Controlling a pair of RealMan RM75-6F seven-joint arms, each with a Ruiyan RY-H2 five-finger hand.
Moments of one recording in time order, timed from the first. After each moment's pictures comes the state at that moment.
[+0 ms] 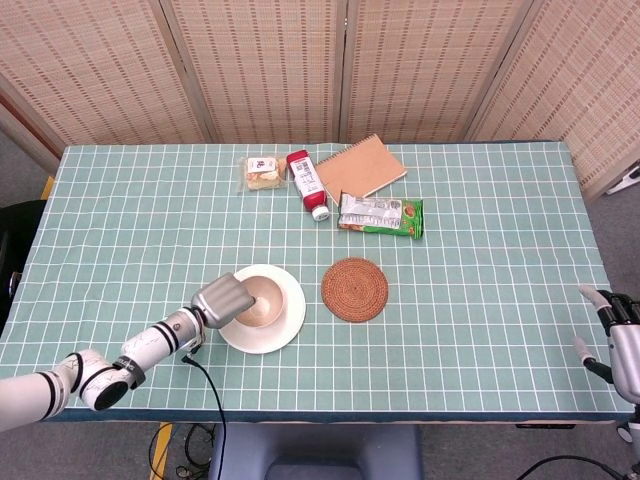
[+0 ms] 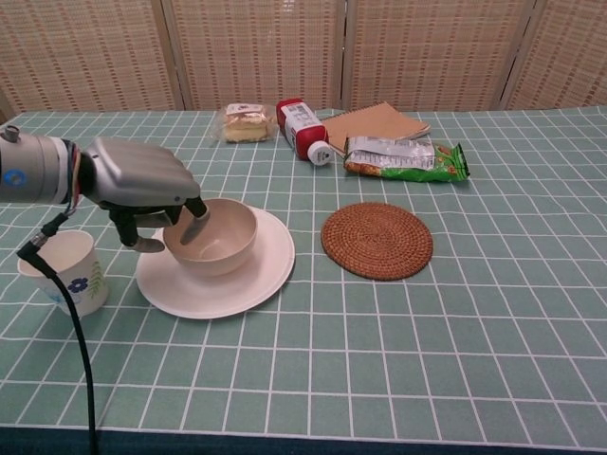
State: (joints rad) left arm -0.99 -1.31 -0.02 -1.50 1.27 0.60 0.46; right arm 0.02 -1.02 0.08 -1.70 -1.47 1.55 -0.15
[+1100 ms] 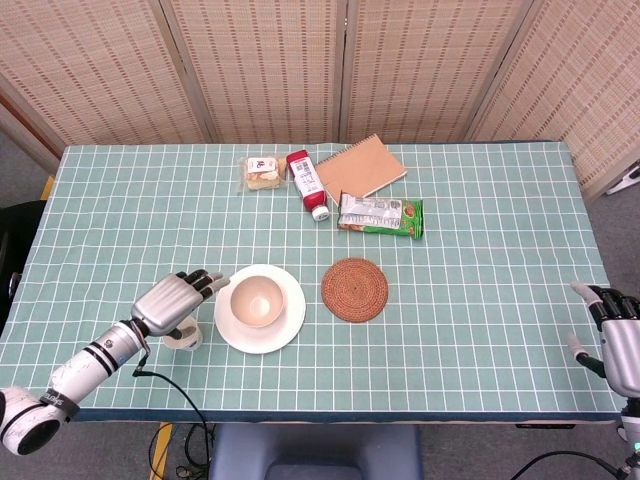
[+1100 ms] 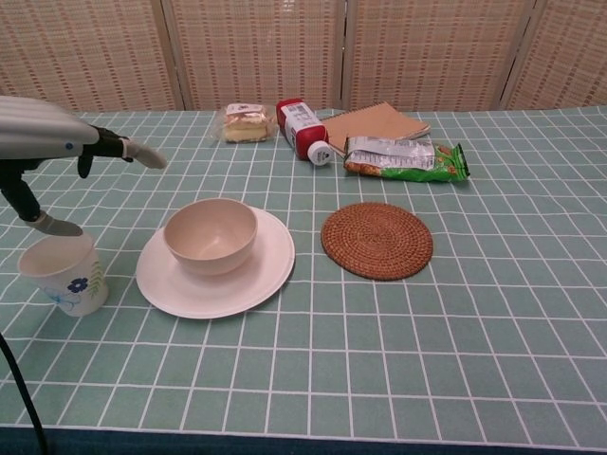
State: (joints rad) left arm -0.80 -1.06 0.03 -1.70 1.42 0.83 0.22; right arm 0.04 -1.03 0.09 -1.68 -1.47 1.53 -0.14
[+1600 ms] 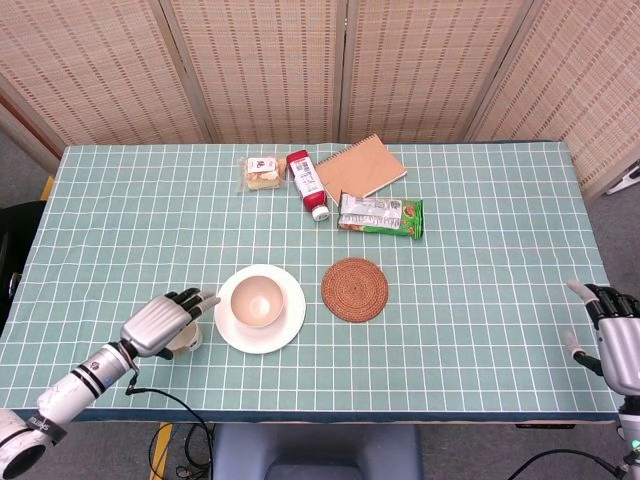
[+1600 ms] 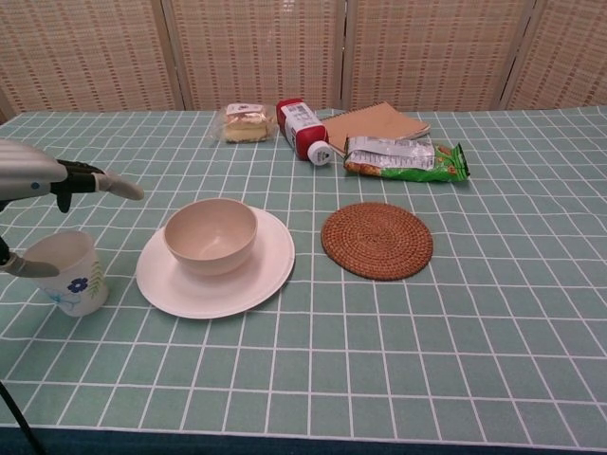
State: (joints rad) left arm -0.70 -1.11 0.09 -1.63 1.54 0.93 0.11; right arm 0.05 -1.03 0.09 -1.69 -1.47 1.52 -0.14
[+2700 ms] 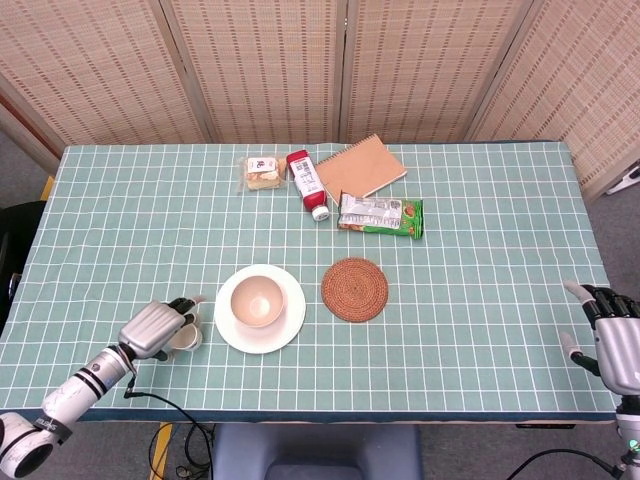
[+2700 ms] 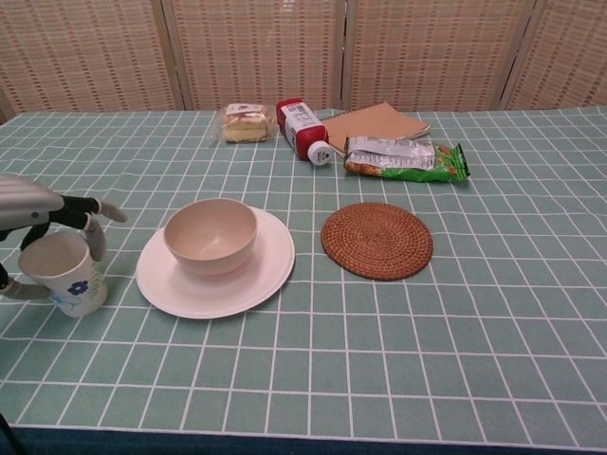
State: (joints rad) left arm -0.65 -1.21 0.08 -1.49 1.54 0.92 0.03; right arm 0.05 -1.03 0.09 -1.70 -1.47 1.51 -0.15
